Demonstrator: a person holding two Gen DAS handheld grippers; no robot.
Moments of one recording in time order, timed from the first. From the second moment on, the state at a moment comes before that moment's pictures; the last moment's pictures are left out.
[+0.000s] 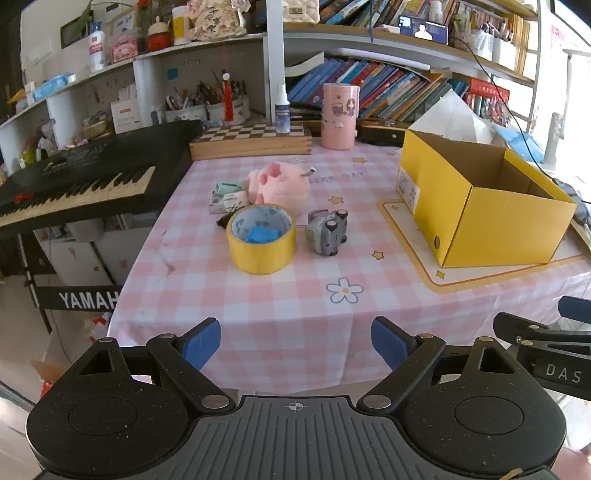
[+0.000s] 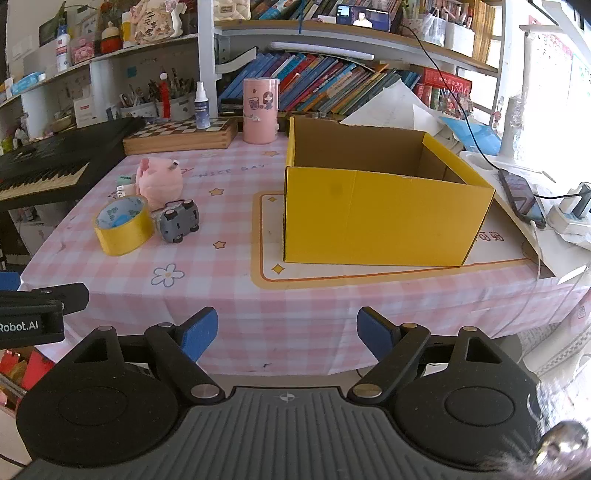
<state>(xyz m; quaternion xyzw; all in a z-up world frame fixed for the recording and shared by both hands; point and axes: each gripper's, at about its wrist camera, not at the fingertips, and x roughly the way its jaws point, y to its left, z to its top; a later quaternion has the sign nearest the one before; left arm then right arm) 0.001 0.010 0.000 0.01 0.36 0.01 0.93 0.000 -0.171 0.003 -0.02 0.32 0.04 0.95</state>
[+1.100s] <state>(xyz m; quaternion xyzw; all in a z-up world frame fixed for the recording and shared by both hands) 0.005 0.024 -0.004 0.00 0.37 0.01 0.93 0.002 -0.158 0.001 -0.02 0.32 0.06 0.94</state>
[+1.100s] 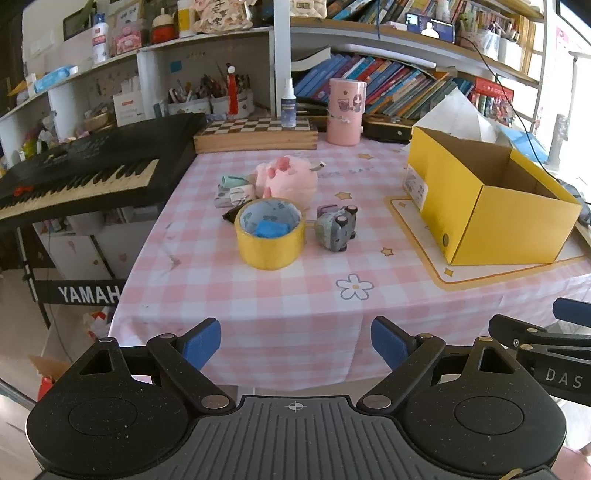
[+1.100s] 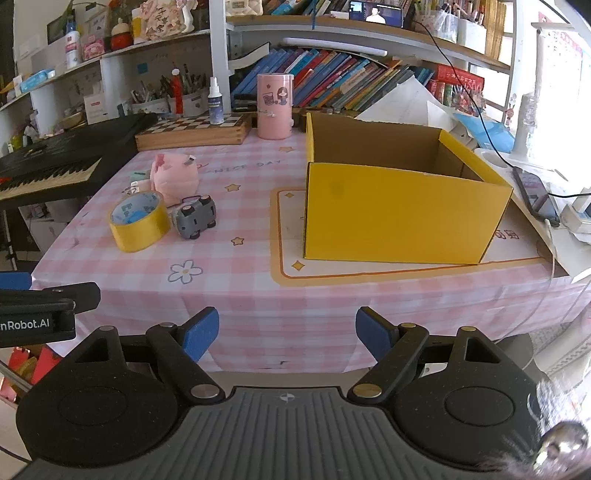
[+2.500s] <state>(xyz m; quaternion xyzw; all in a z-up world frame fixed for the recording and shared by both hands) 0.047 0.068 -0.020 -0.04 0.39 0.07 0.92 0.063 -0.098 -0.016 -0.07 0.38 0.17 0.91</state>
